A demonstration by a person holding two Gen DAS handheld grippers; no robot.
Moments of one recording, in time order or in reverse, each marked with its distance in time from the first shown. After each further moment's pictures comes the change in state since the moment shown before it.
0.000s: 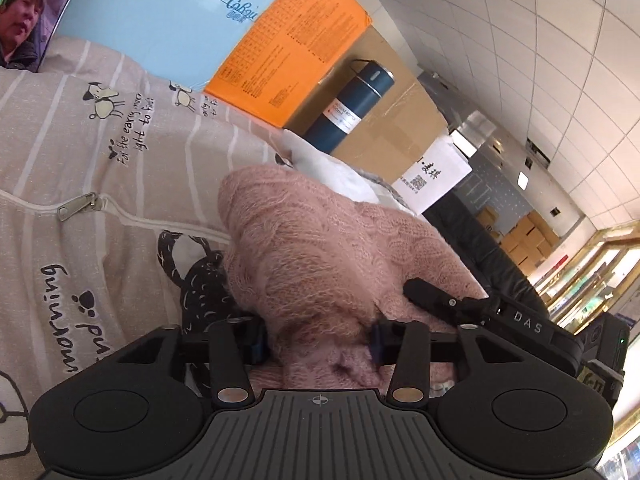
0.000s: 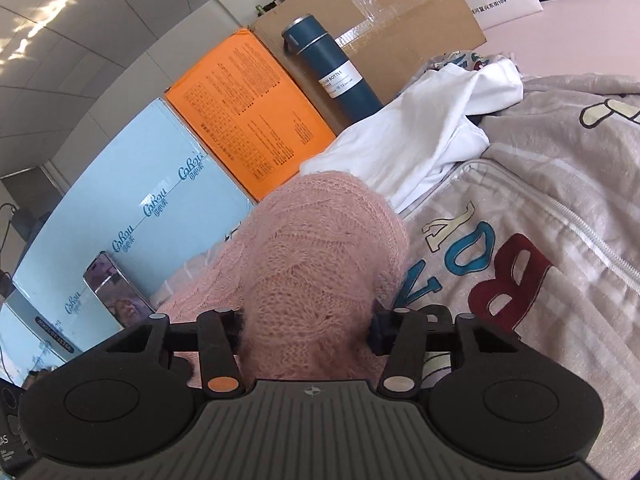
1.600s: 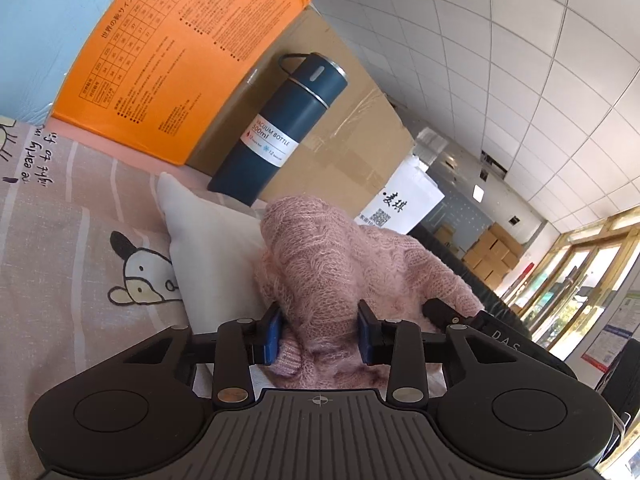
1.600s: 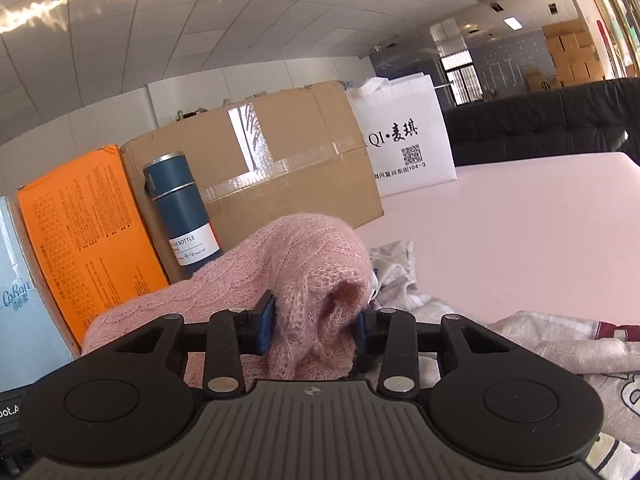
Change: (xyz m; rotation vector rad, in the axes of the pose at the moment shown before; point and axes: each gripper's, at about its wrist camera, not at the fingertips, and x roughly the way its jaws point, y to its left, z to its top) left arm 0.174 -0.041 0.066 0.070 -0.103 -0.153; right arm 0.057 -0.060 0.101 -0.207 -0.456 -0.373
